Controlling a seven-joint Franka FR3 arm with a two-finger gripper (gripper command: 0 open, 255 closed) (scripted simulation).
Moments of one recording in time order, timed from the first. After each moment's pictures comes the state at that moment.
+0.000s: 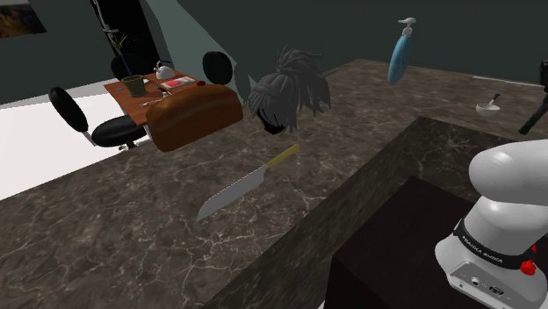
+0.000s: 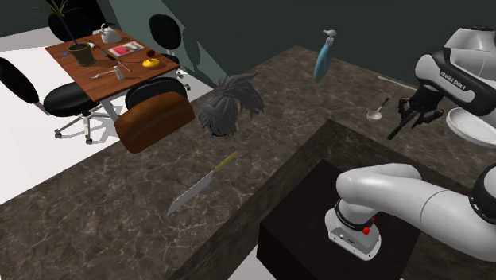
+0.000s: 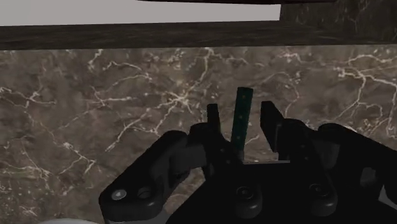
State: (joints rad) arm -0.61 -0.90 -0.63 -2.47 -0.50 1.65 0.50
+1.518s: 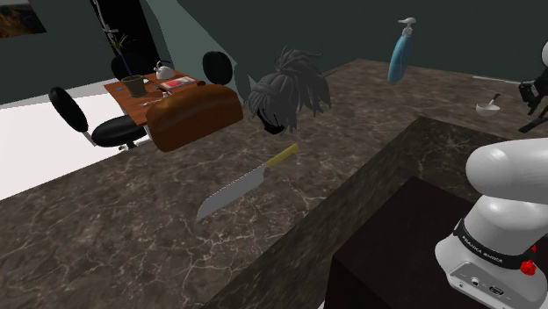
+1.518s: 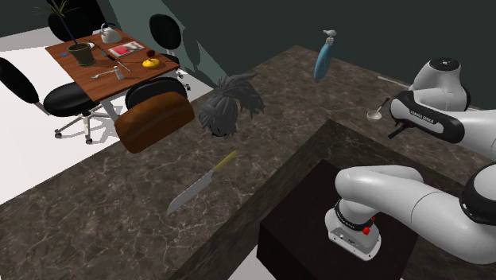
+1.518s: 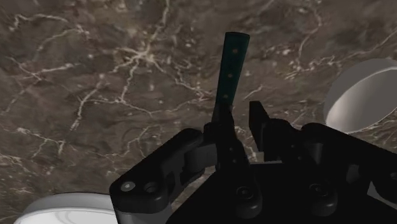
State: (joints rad) arm -0.72 -0.90 -0.66 -2.75 -0.79 2.19 0.78
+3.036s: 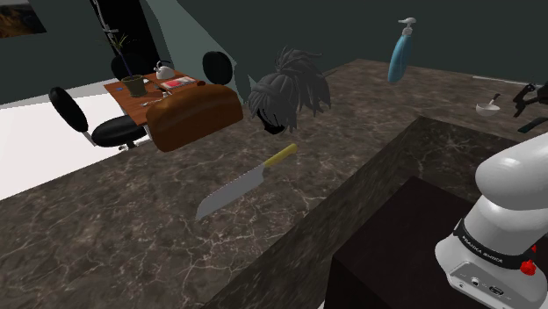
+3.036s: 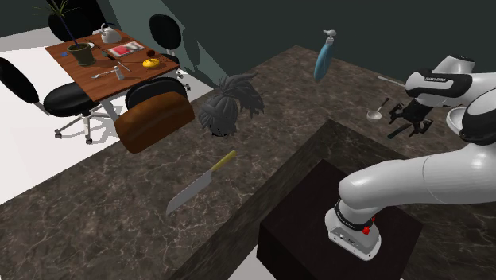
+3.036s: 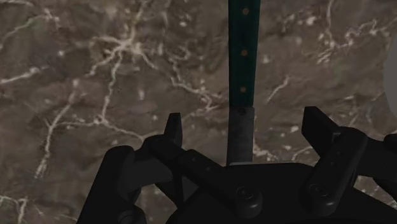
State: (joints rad) arm -0.41 -0.51 -1.04 -2.41 -0.43 2.07 0.58
